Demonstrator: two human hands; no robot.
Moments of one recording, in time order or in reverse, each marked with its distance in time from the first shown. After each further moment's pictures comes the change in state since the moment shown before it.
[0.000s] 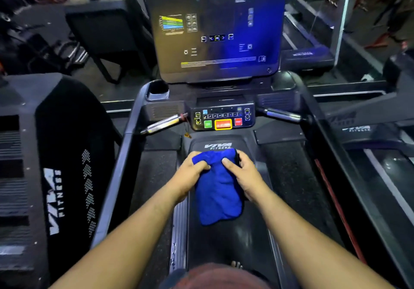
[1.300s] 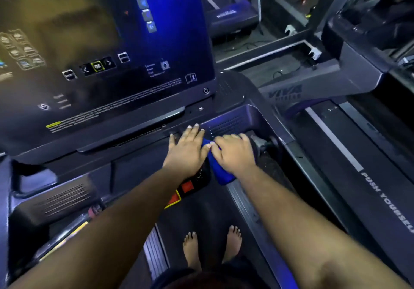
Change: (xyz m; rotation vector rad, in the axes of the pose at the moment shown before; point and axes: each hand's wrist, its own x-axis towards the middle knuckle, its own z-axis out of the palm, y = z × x) left_hand 0.382 0.055 0.126 1.342 -0.380 0.357; right_hand 0.290 -0.031 -0.164 -1.465 0.386 -0.172
